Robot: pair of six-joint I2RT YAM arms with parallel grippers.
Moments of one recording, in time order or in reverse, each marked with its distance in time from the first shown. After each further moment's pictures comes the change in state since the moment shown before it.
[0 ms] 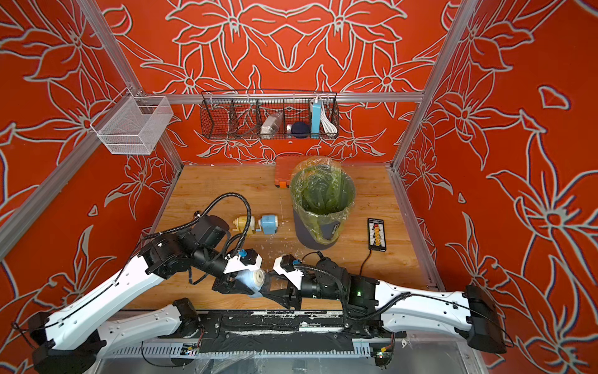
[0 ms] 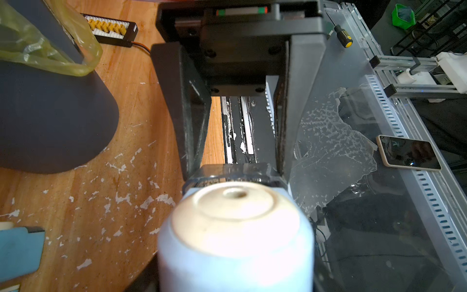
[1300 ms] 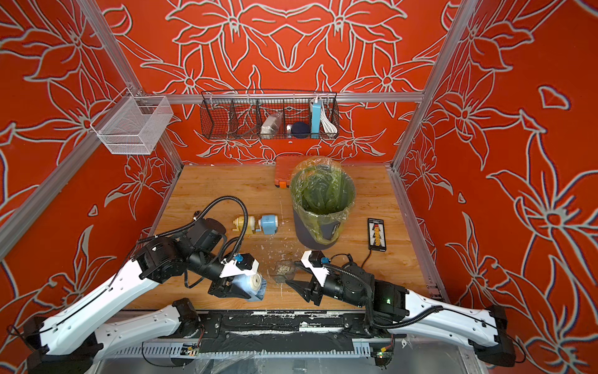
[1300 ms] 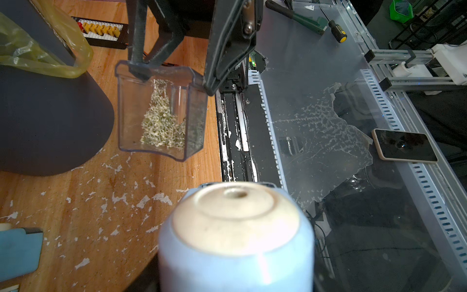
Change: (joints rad) left arm -0.013 -0.035 -0.008 -0.029 -0.003 0.010; right arm -0.014 -0.327 -0.047 -0.280 0.232 0.010
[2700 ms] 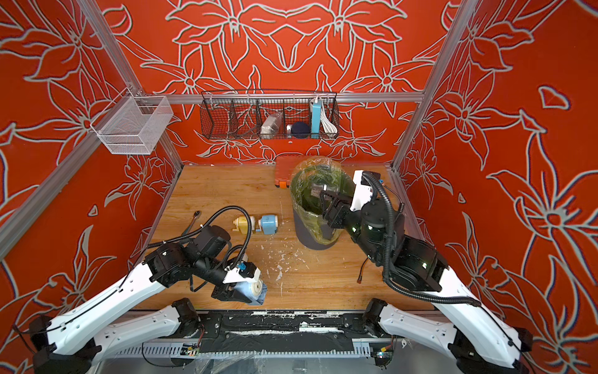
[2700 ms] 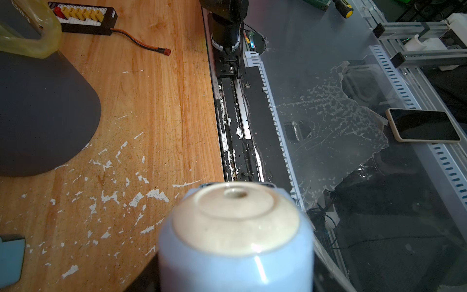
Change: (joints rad) left arm 0.000 -0.032 -0.146 0.081 -0.006 0.074; right arm -0.433 0.394 0.876 -0.555 0.304 0.489
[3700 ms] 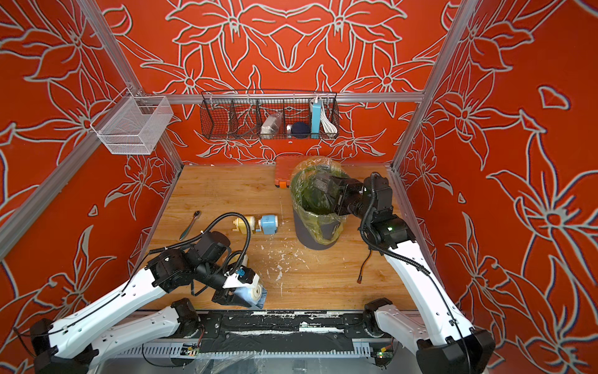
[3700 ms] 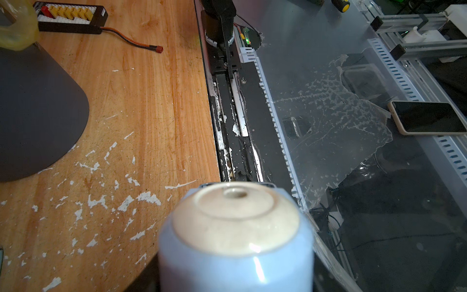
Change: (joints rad) left arm 0.000 -0.041 -0.105 0.074 0.024 0.015; right arm -0.543 0.153 -0.256 0.361 -0.706 1.232
